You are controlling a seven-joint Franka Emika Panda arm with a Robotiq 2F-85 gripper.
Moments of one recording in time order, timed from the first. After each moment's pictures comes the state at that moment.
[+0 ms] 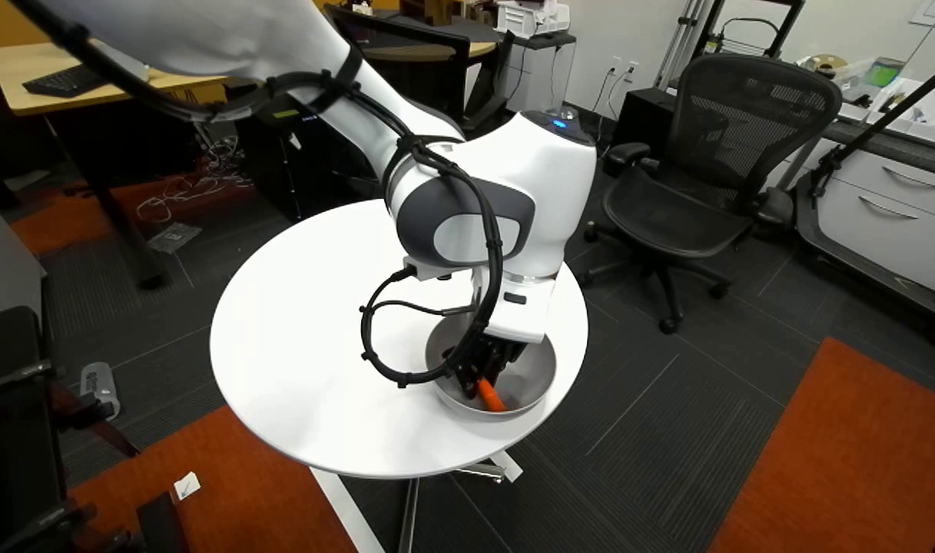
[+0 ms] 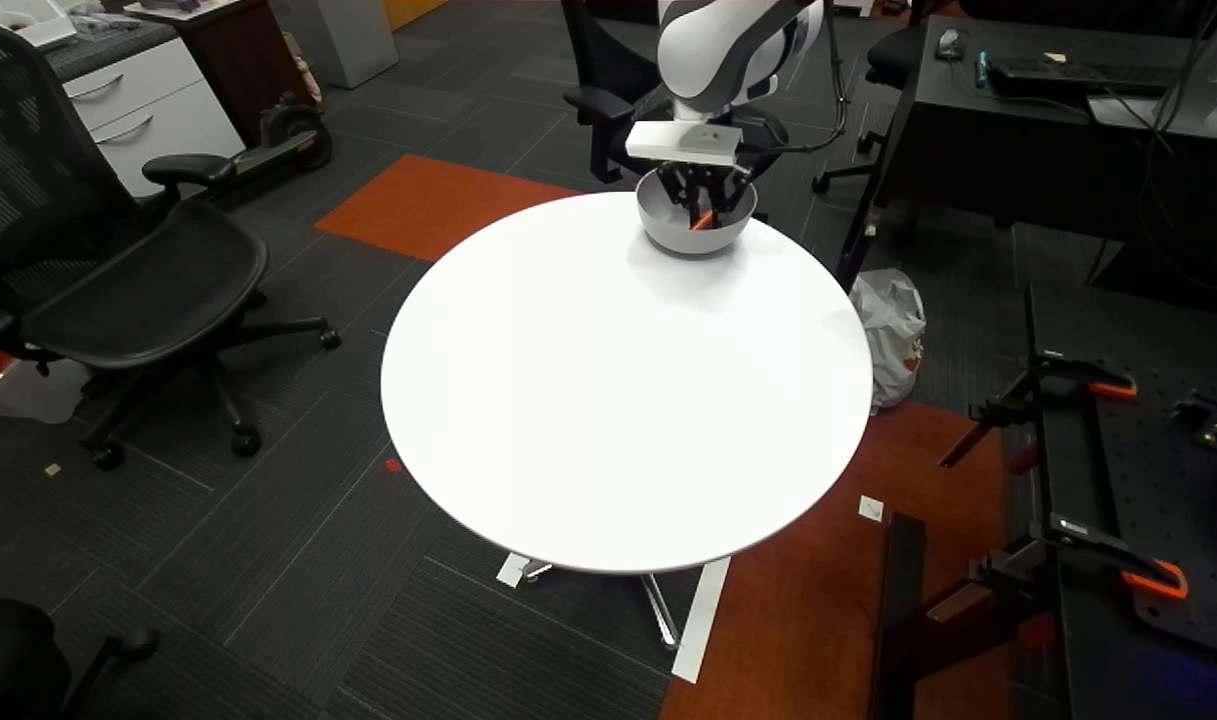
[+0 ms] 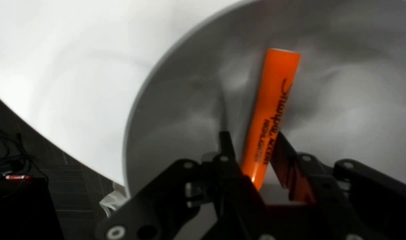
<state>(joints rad) -0.19 0.87 -0.22 -1.54 0.15 2.27 1.20</state>
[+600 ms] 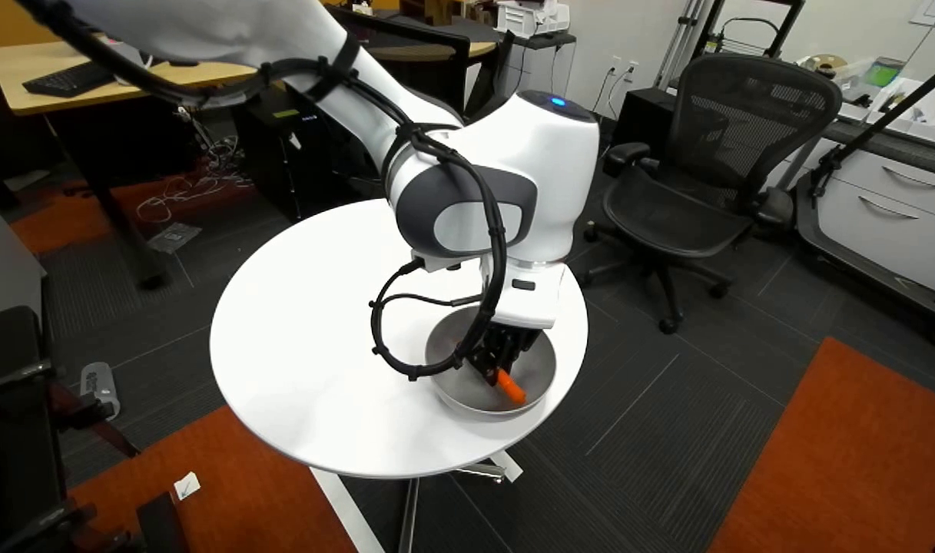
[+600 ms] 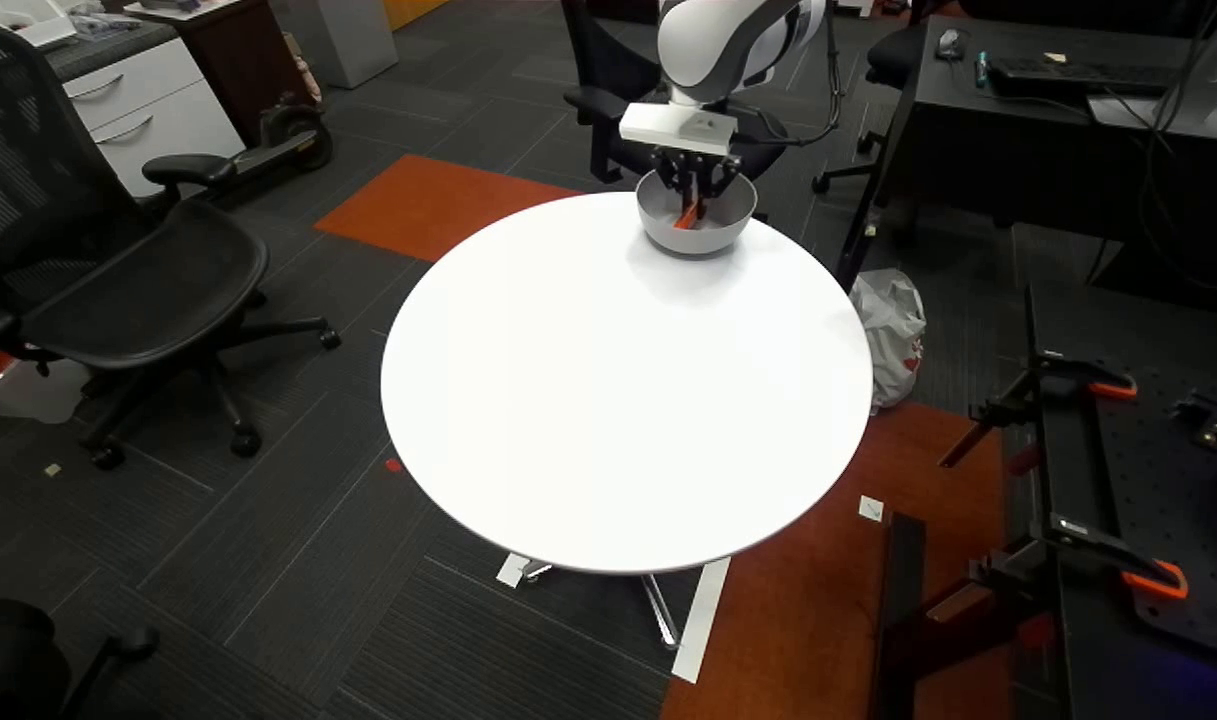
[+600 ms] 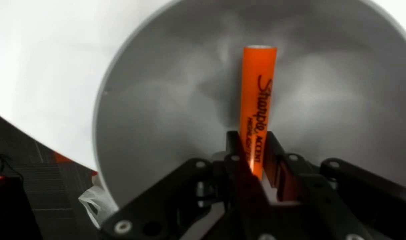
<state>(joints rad) -0.19 0.84 -0.22 -1.55 0.15 2.35 1.20</state>
